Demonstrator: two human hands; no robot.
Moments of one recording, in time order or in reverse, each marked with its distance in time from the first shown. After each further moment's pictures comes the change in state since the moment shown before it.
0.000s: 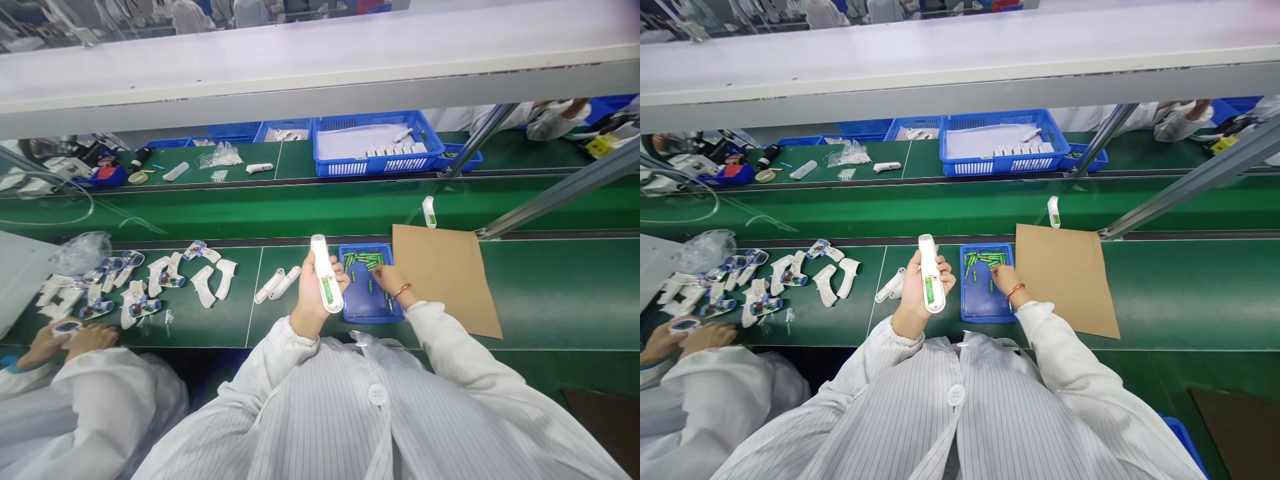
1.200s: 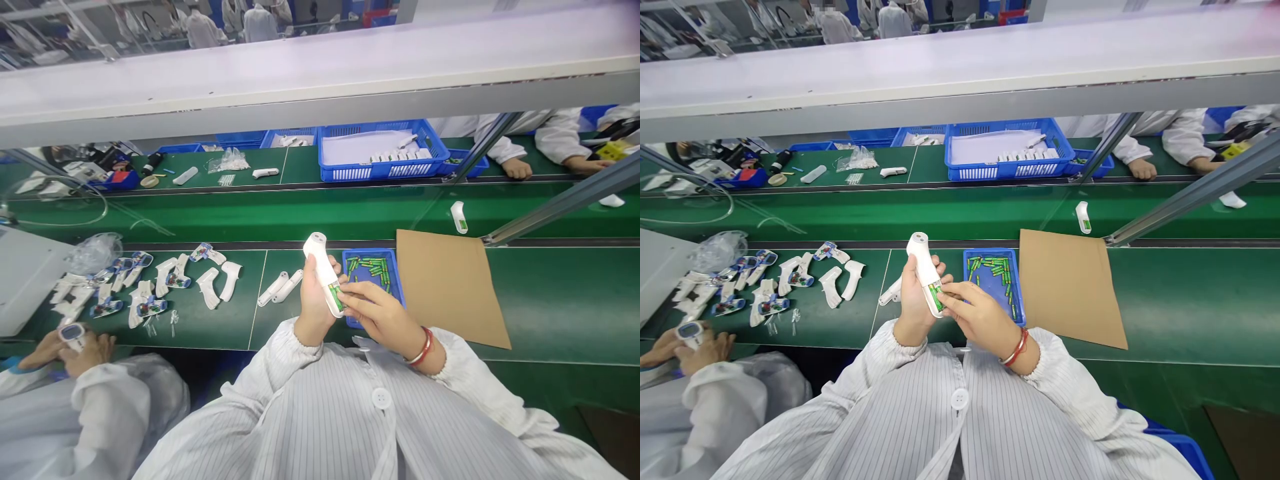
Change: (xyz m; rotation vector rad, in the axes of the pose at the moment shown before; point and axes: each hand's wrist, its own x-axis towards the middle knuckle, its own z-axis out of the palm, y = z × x) left_hand -0.010 -0.007 0.013 0.285 0.047 0.279; right_hand -0.112 -0.093 -0.046 0.145 0.270 -1.072
